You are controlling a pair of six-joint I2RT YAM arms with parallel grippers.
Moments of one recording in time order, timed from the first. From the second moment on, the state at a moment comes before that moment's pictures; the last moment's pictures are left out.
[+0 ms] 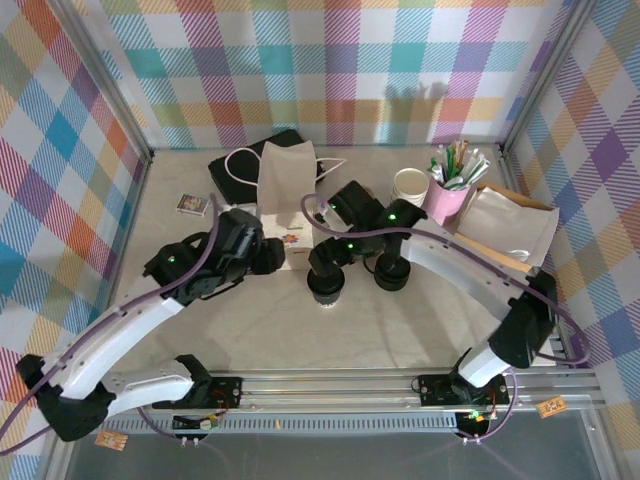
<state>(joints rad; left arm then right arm) -0.76 1.04 1.20 -0.99 -0.27 -0.69 0.85 1.59 1.52 -1.00 -0.14 0.20</state>
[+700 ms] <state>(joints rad) -0.73 0.95 1.17 -1.08 -0.41 -0.67 0.95 1.87 1.78 -1.31 0.01 0.17</state>
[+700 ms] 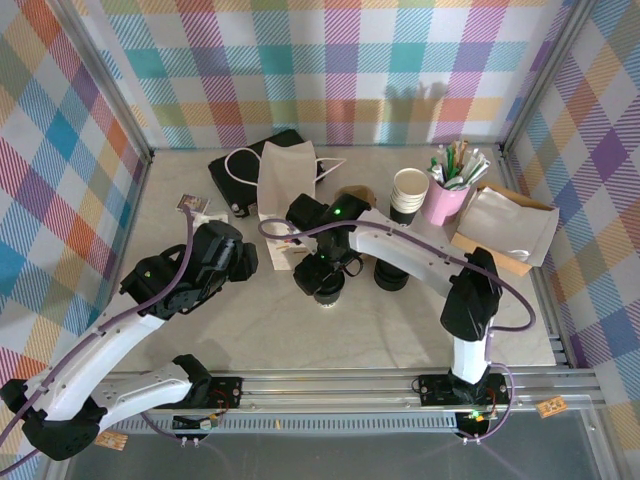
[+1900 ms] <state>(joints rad) -0.72 0.95 1.17 -1.08 -0.41 -0.68 0.95 1.90 1.68 -1.21 0.04 0.23</state>
